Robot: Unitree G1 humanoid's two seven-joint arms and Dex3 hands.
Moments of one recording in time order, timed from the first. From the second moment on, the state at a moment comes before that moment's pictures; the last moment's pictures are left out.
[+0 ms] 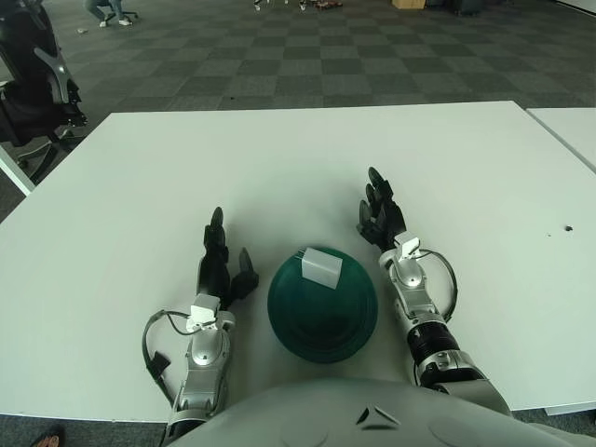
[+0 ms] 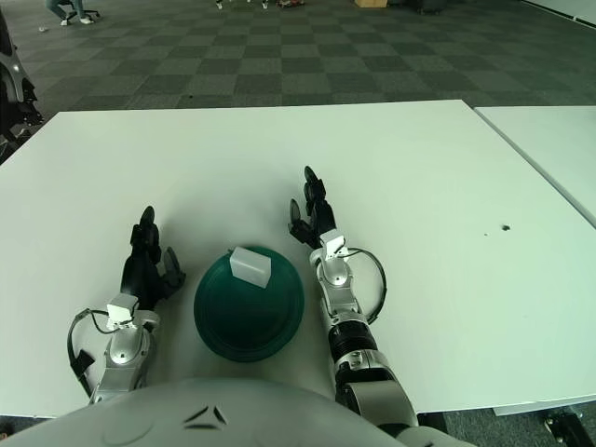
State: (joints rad) left arm 0.34 -0.04 -0.03 0.11 0.11 -0.50 0.15; right arm -0.15 0.08 0.00 0.62 -0.06 -0.56 0.02
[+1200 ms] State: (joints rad) left arm 0.33 -0.04 -0.05 0.15 0.12 -0.73 0.18; right arm 0.53 0.07 0.03 -0.06 0.00 -0.45 0.06
